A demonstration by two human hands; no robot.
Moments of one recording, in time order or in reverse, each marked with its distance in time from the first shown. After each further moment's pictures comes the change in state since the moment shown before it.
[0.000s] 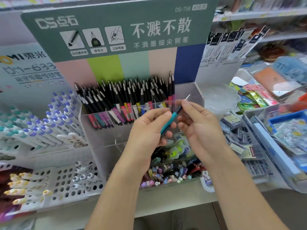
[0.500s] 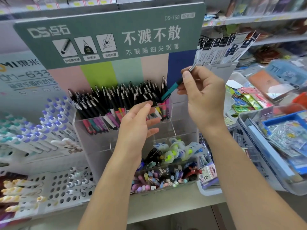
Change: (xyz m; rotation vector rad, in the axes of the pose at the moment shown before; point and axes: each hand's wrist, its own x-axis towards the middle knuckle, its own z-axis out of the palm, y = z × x) left_hand 0.013 0.012 0.001 -0.068 0.155 0.120; right_hand 0.046 -0.040 0.005 -0.598 0.100 -0.695
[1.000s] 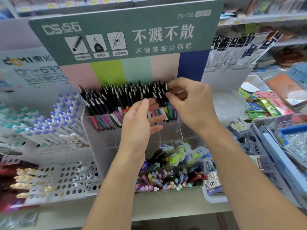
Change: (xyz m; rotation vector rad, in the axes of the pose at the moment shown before) left_hand 0.003 0.002 0.004 -0.005 0.122 0.072; right_hand 0.004 0.016 0.022 -0.299 -0.314 -0.110
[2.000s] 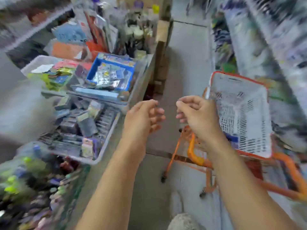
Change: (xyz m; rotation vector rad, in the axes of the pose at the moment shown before) left_hand -0.257 -0.115 0.156 0.299 -1.237 -0.488; right_hand -0.399 -0.033 -0.199 0.041 1.233 1.026
